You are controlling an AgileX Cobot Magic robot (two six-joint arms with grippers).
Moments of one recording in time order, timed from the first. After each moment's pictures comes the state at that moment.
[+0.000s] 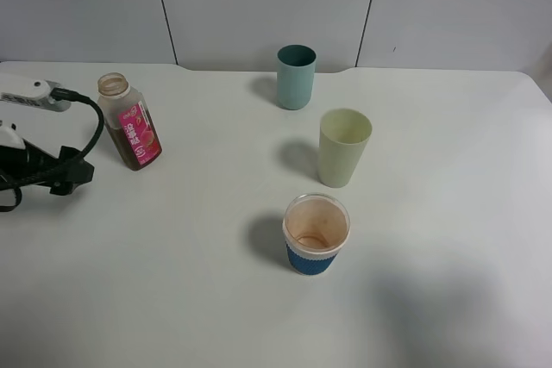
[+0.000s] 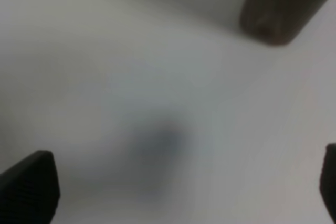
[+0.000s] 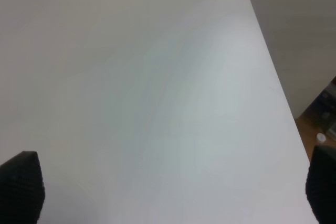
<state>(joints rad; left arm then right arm) -0.06 1.32 -0.42 0.05 0.03 0.04 -0.01 0.00 -0.50 -0.11 1.06 0.03</state>
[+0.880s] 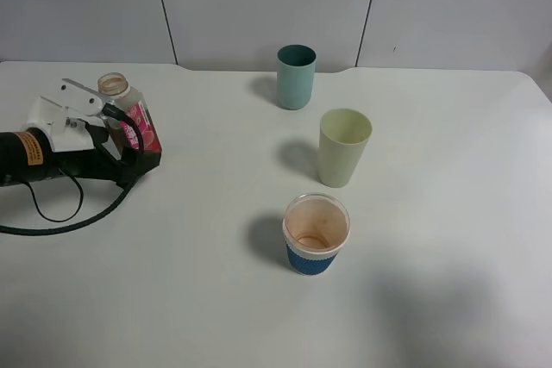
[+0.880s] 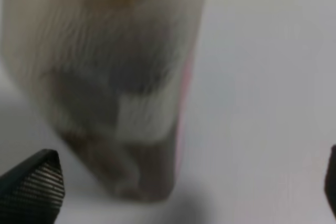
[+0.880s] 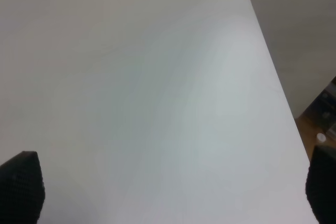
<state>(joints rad) -0.03 1.74 -0.42 0.67 -0.75 -0.30 -0.01 0.00 -0.50 -0.11 1.06 0.03</state>
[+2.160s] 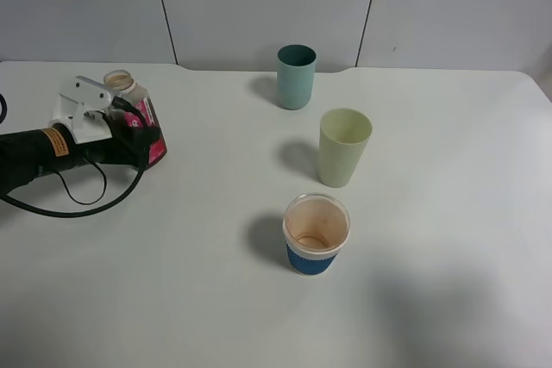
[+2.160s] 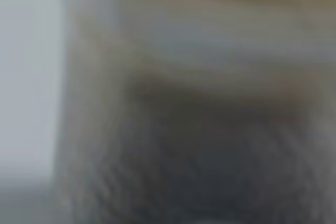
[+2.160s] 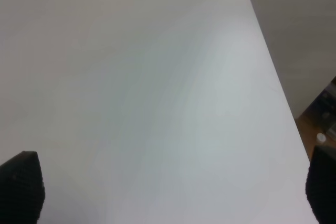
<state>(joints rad) 0.03 2.00 -0.55 0.68 -1.02 -0.26 -0.01 0.00 -0.50 -0.11 1.06 0.03</state>
